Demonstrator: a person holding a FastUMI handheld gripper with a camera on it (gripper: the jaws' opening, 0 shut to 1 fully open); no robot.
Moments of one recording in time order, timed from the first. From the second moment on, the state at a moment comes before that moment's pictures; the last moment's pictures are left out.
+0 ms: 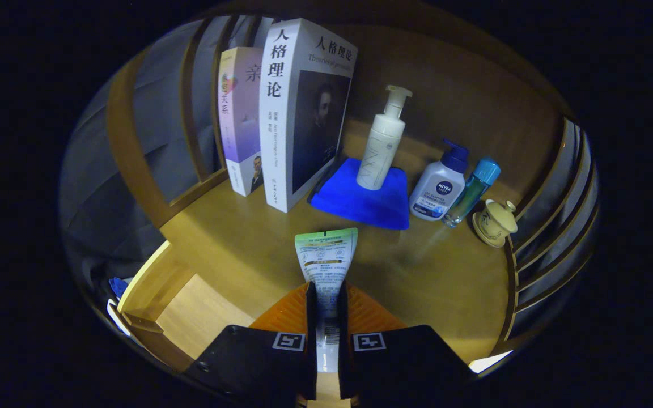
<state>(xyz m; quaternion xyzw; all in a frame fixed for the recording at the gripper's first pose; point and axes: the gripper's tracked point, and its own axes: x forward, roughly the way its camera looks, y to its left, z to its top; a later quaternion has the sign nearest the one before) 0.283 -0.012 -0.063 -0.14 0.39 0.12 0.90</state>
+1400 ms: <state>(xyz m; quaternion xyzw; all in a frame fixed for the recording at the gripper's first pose) 0.100 0.017 0.014 -0.06 0.08 0.06 0.99</state>
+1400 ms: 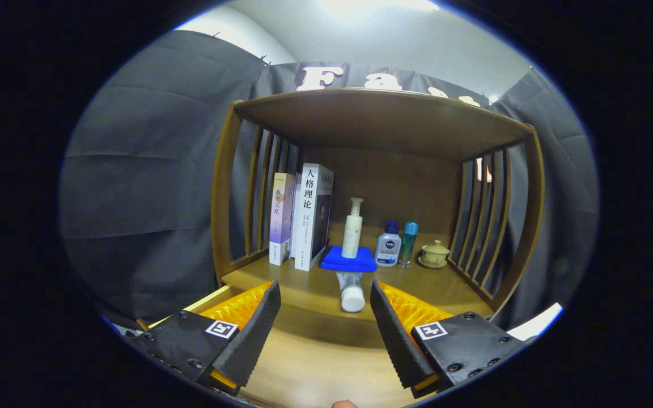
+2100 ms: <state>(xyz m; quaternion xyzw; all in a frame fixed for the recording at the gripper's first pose) -0.033 0.010 -0.050 -0.01 0.04 0.01 1.00</state>
